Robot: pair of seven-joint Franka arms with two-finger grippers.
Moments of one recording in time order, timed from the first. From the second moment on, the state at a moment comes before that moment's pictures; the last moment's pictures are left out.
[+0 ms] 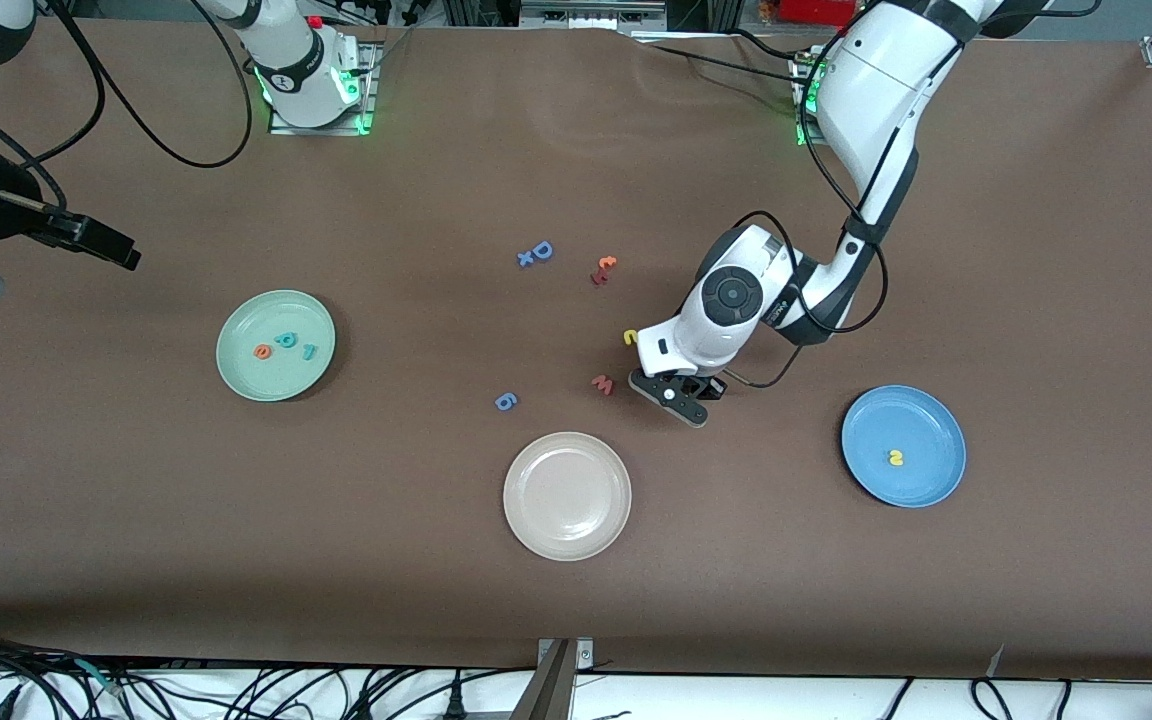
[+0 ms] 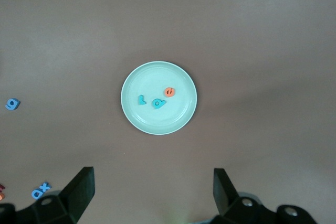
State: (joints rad) left arm -0.38 0.70 -0.18 -1.73 0.10 2.46 -0.03; right arm 0.50 0.06 -0.50 -1.59 0.02 1.55 0.27
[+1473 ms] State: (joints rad) left arm -0.38 0.70 -0.20 -1.76 0.10 2.45 -0.03; right arm 0.50 0.06 -0.49 -1.58 0.02 1.53 0.27
